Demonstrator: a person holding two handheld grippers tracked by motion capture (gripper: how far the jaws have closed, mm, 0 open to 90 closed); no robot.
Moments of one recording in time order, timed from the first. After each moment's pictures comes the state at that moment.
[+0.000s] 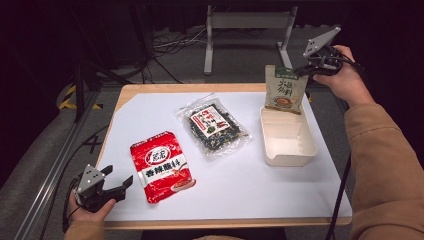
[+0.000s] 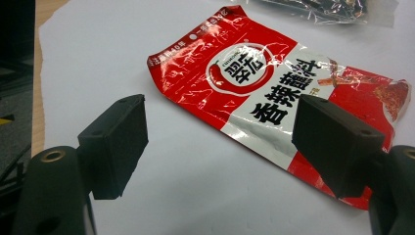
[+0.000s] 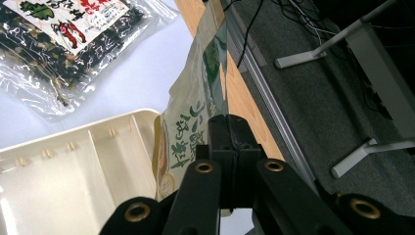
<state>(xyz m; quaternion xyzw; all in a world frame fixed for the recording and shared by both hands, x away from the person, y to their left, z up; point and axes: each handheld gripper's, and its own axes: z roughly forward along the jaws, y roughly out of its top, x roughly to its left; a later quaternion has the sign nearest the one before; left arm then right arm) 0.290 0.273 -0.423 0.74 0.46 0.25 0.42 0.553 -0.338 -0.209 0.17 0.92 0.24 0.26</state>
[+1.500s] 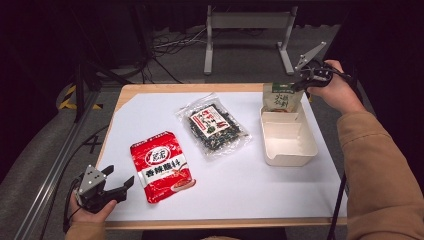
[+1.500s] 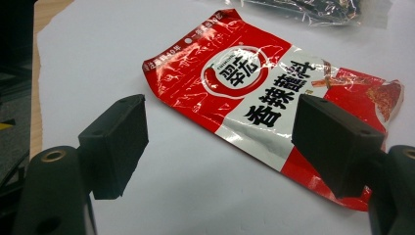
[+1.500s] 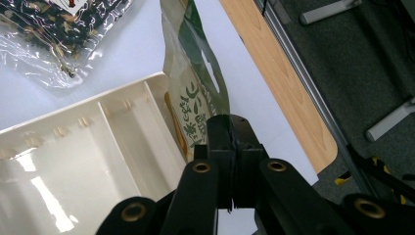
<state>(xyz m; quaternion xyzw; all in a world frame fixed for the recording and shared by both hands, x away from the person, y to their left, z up) 0.289 0.270 -0.421 0.75 0.45 0.25 0.42 0.558 -0.336 -0.250 0.22 0.93 0.19 0.20</state>
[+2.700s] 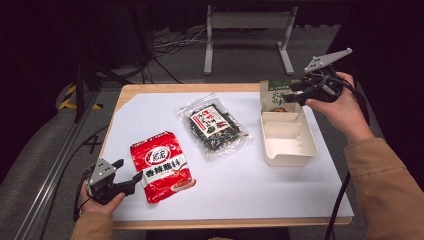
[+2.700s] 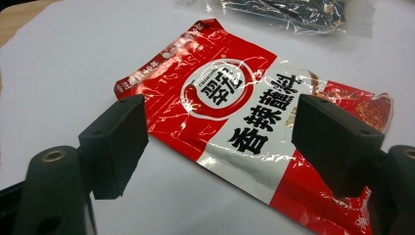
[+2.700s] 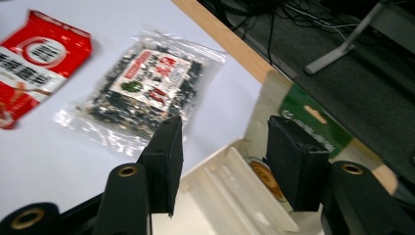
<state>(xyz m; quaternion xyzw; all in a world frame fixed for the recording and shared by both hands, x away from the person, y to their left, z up) 0.310 0.253 -0.420 0.76 0.43 0.24 0.43 0.463 -0.307 -0.219 0.28 0.87 0.35 0.20</state>
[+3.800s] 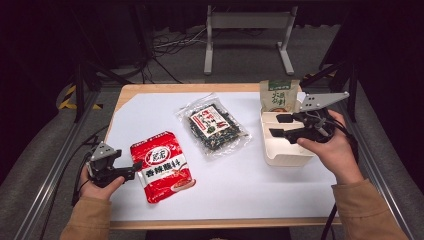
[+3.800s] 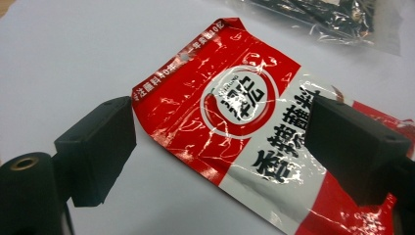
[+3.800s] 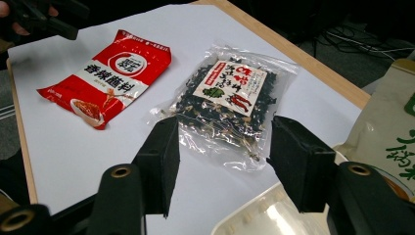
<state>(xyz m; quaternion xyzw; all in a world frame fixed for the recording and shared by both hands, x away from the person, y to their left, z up) 0.351 0.260 -0.407 0.76 0.47 0.19 0.40 0.391 -0.282 -0.268 0.25 0.85 0.43 0.16</state>
